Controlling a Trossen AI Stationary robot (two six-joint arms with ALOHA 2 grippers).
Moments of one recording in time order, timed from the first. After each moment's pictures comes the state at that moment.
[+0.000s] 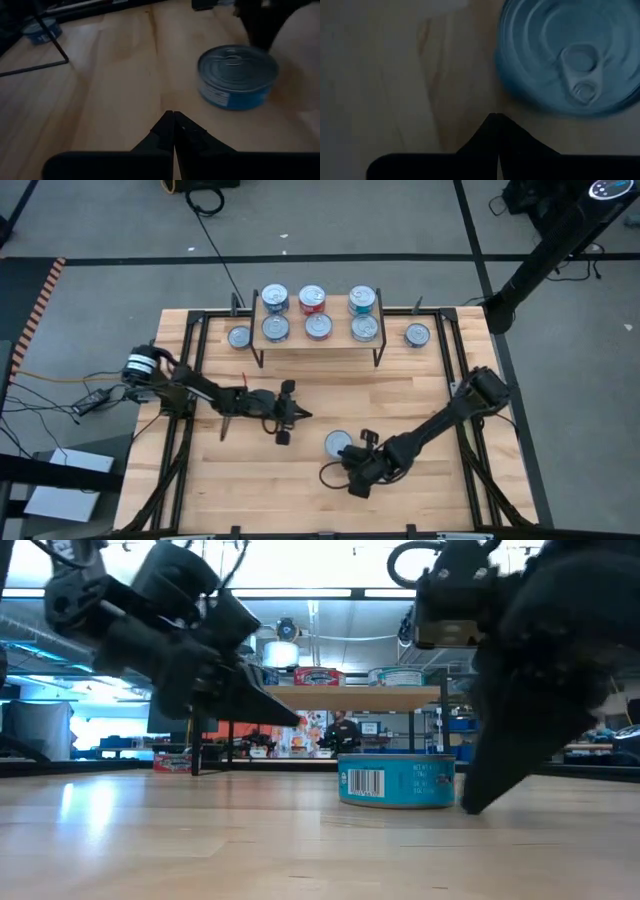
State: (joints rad) left arm -0.13 1.66 0.49 0.78 -0.12 0.13; right arm 0.53 1.95 1.15 -0.41 0.29 0.78
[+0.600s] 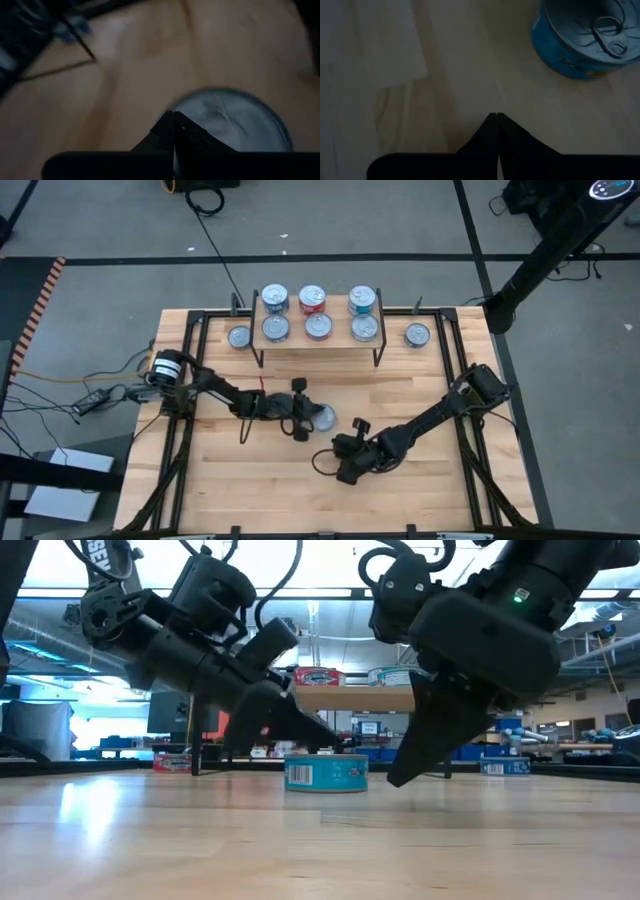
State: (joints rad) left arm -0.12 1.86 0.65 0.79 -0.29 0.21; right arm 0.47 1.95 1.14 -0.31 0.43 0.70
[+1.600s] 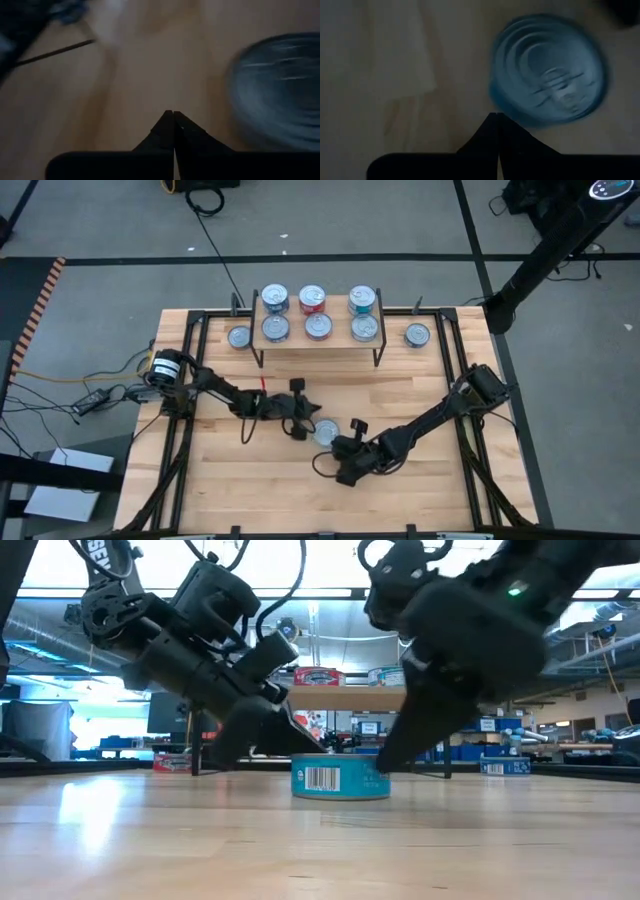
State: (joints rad) left arm -0.12 1.85 0.66 0.70 -0.31 0.20; right arm 0.48 1.95 1.14 -0.27 0.46 0.66
